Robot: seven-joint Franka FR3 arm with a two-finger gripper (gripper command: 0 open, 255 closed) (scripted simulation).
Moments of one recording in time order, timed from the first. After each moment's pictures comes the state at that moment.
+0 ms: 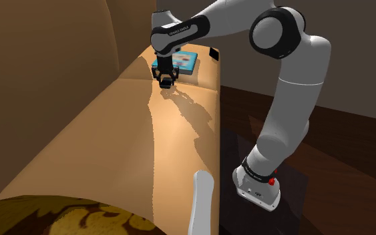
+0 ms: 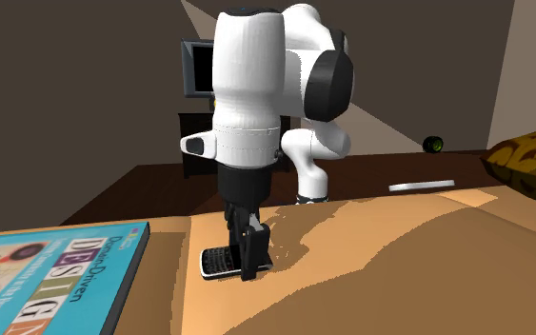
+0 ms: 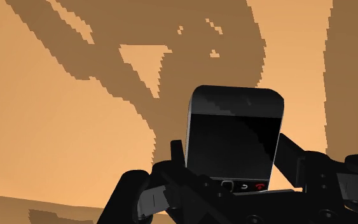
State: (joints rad) arm -0.15 0.29 0.10 -1.80 -0.14 2.00 0.93
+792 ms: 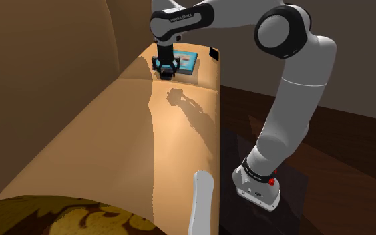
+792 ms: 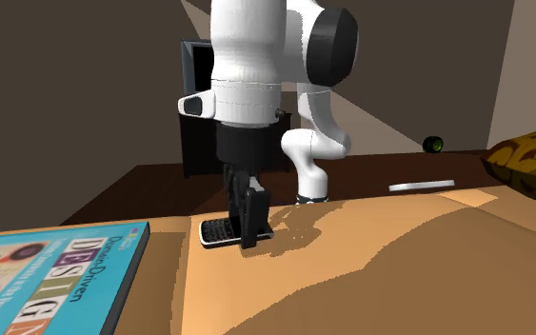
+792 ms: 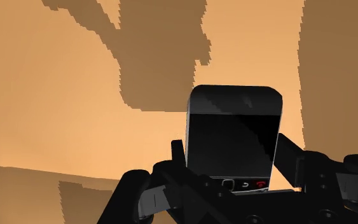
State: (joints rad) arm -0.15 0.25 0.11 -1.73 -0.13 1.88 0.91
